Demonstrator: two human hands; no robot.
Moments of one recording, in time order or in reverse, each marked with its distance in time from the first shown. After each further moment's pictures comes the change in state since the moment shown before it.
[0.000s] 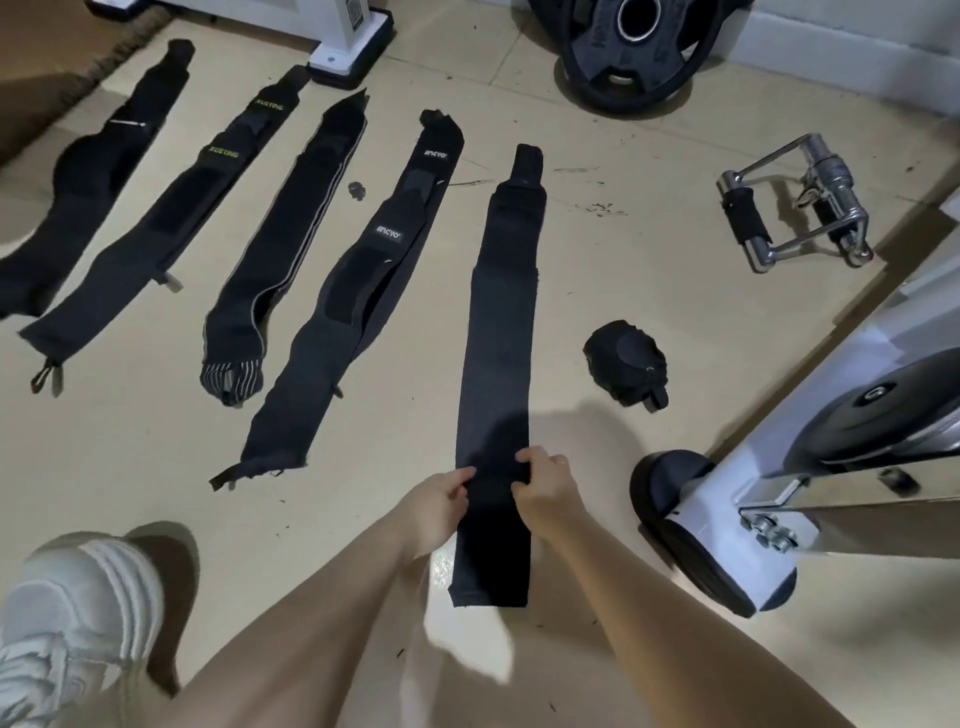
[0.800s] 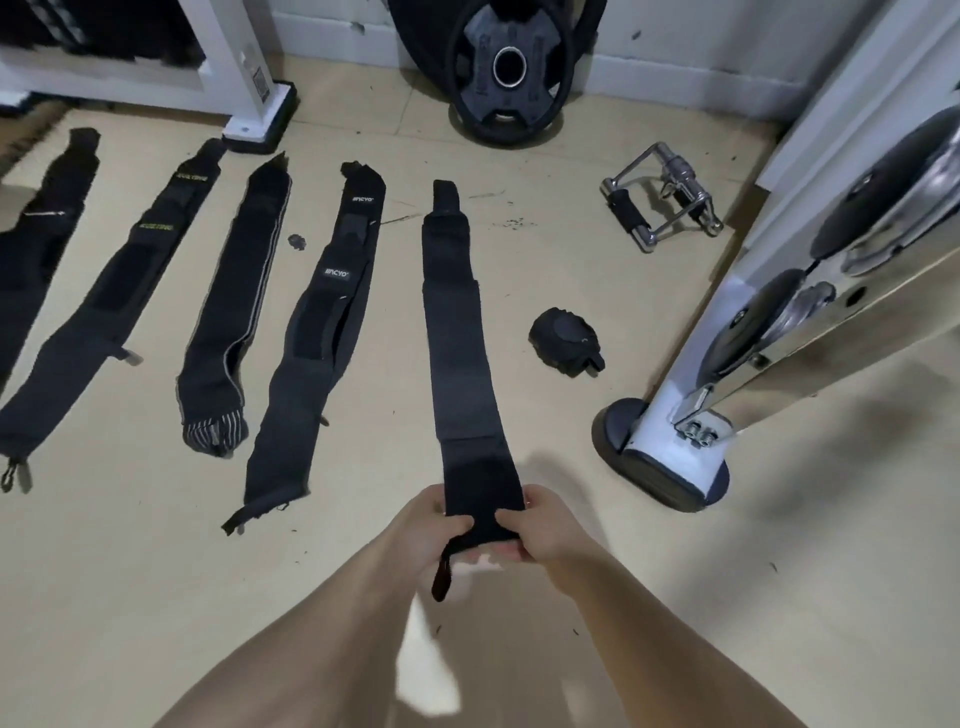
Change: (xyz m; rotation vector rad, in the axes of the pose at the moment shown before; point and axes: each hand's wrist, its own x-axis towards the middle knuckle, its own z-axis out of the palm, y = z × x) left_hand -0.084 0.006 -0.015 -0.226 -0.134 0.090; right_hand -0.121 -0.022 0.012 0.665 -0.038 0.171
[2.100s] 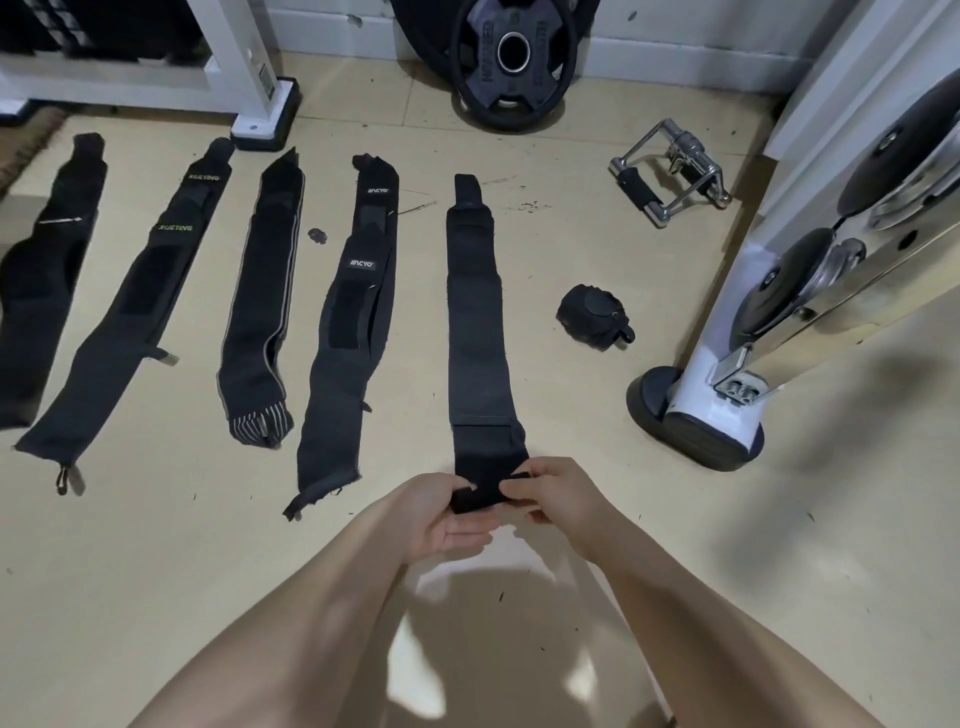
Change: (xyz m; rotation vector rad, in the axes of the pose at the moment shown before) left_hand -0.015 0.001 -0.061 -0.272 -0.045 -0.398; right_hand -0.016 -0.015 0.050 0.039 0.016 -0.125
